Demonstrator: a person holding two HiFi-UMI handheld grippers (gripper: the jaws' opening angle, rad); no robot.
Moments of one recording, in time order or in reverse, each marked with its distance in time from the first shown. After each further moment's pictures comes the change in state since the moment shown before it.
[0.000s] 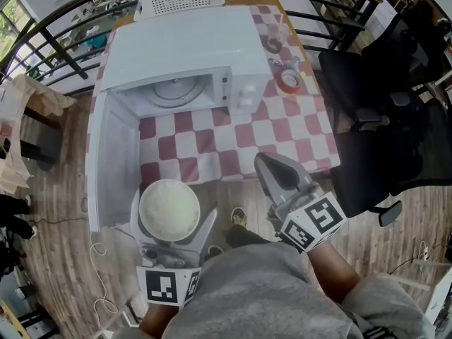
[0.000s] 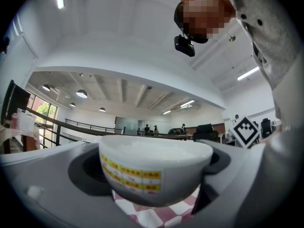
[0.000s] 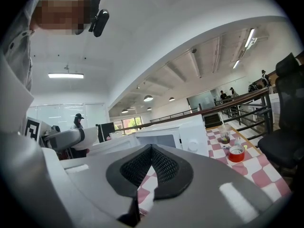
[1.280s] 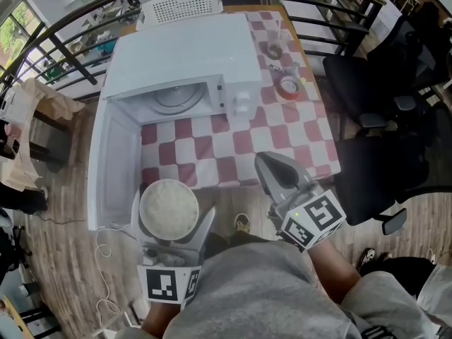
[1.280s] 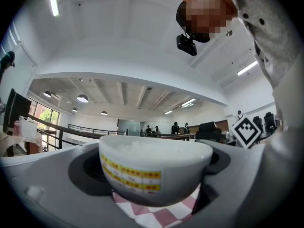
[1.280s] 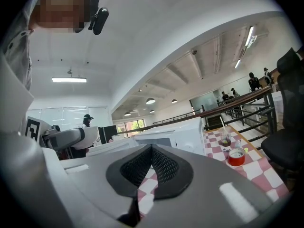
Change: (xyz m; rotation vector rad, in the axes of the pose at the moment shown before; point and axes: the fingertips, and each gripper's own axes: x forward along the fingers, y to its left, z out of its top) left arm 0.014 -0.024 0.005 0.044 -0.013 0.039; right arm -0.009 -0.027 0.006 0.004 -0.035 0.042
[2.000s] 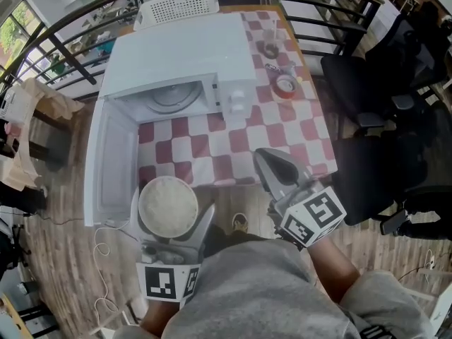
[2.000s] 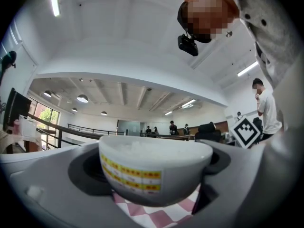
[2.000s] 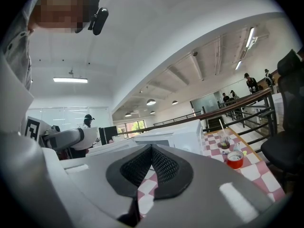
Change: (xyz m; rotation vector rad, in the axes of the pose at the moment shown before) left arm 0.002 -0.014 0.004 -0.002 -0.005 -0.002; right arm -0.009 -0.007 0.008 -0.009 -0.015 0.005
